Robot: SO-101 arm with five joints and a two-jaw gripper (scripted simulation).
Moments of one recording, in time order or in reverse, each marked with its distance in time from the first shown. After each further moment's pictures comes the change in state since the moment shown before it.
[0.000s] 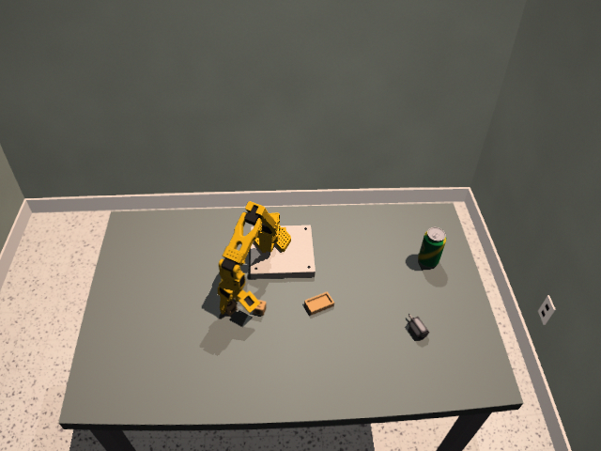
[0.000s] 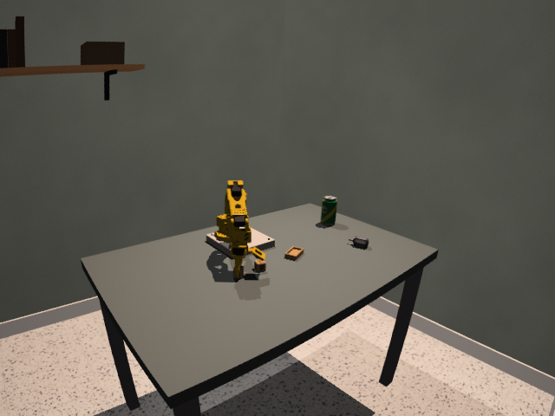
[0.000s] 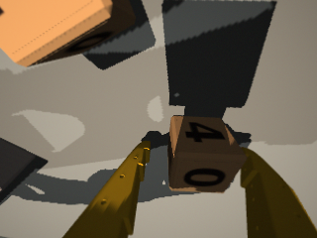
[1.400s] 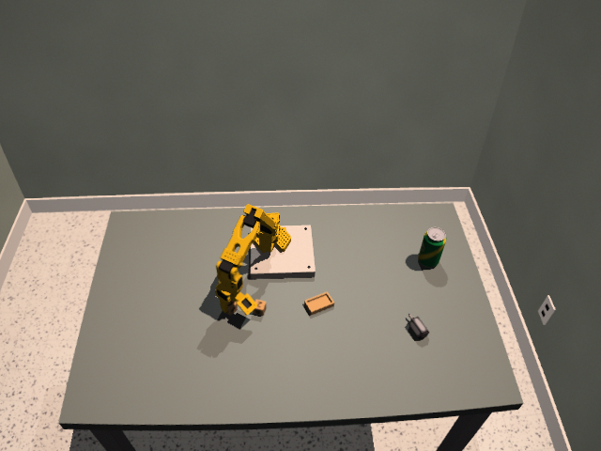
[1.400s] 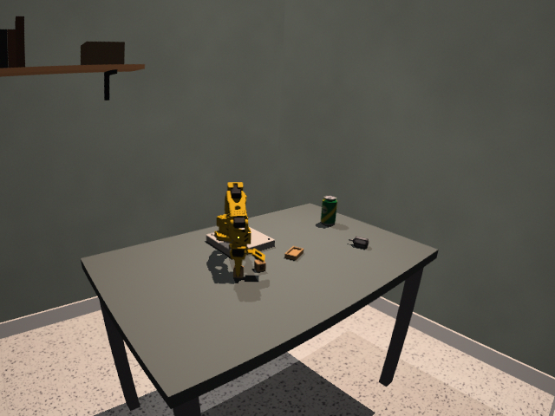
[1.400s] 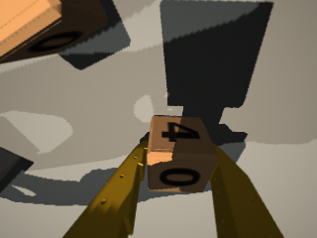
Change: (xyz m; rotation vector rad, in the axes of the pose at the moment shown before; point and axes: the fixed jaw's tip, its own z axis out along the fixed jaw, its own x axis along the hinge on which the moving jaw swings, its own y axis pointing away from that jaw) arm 0.000 -0.011 0.000 0.011 -0.002 0.000
